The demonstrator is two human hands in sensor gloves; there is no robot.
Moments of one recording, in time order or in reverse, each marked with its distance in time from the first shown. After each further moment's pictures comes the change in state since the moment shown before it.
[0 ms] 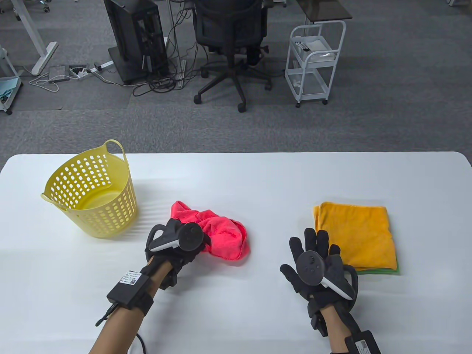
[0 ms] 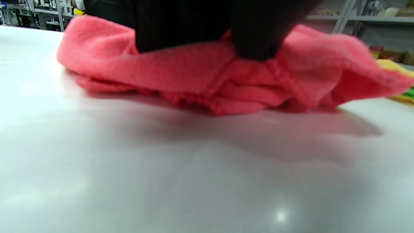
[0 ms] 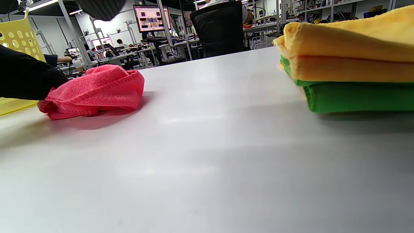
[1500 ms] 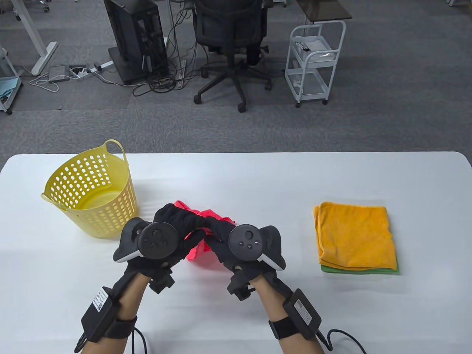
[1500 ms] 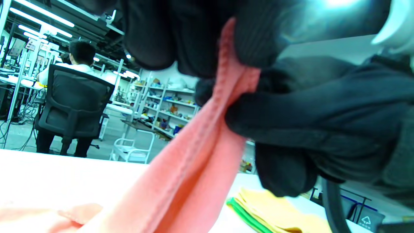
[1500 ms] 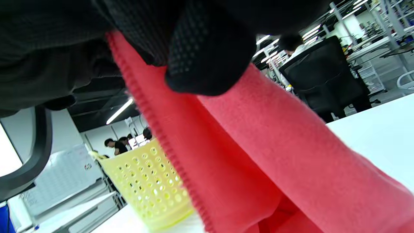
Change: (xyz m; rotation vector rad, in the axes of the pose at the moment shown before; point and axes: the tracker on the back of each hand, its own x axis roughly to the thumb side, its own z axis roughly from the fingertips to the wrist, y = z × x) left_hand 0.058 0.136 0.110 0.409 -0.175 0.108; right_hand 0.159 -0.051 -0.049 -0.299 -0.362 -0.393
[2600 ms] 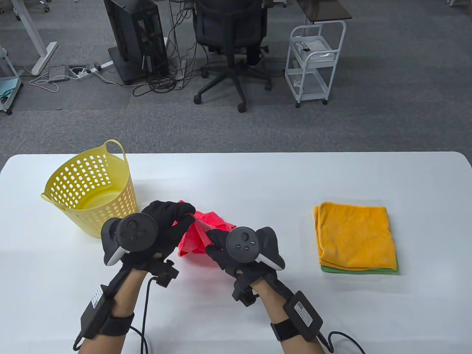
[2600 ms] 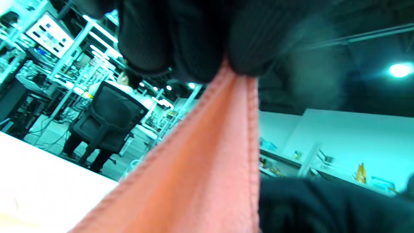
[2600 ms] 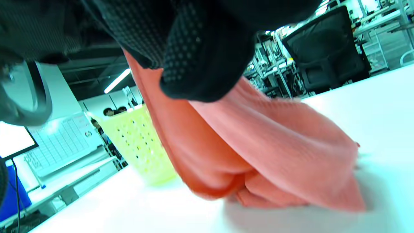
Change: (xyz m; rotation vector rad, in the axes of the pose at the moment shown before) left_hand -0.024 0.017 0.012 0.242 0.230 0.198; right_hand -0.007 0.023 0.004 0.197 -0.008 0.072
